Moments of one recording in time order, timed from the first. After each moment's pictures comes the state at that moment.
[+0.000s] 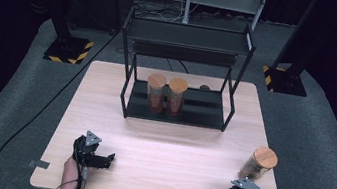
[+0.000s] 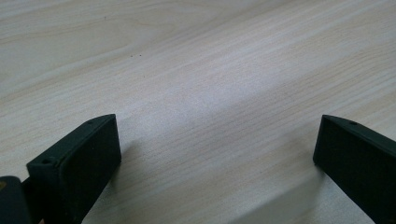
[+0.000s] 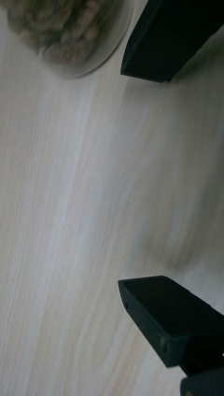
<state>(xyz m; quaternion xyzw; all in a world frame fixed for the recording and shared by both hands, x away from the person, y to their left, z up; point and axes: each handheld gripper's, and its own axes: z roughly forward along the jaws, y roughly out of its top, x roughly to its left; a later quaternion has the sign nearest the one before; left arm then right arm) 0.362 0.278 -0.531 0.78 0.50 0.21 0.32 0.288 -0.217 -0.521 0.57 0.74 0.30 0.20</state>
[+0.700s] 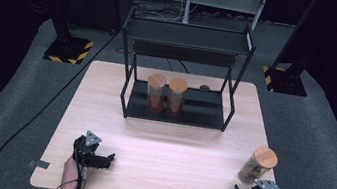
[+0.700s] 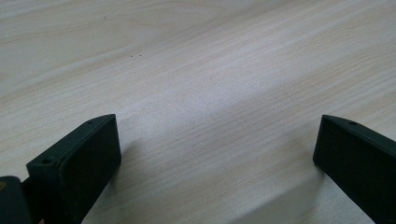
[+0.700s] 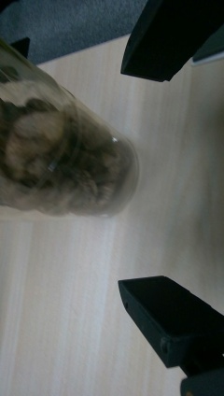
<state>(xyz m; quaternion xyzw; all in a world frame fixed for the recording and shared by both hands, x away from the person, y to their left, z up) 0.362 0.278 -0.531 0.78 0.50 0.21 0.32 0.292 -0.264 -0.509 0.60 0.68 0.28 0.31</state>
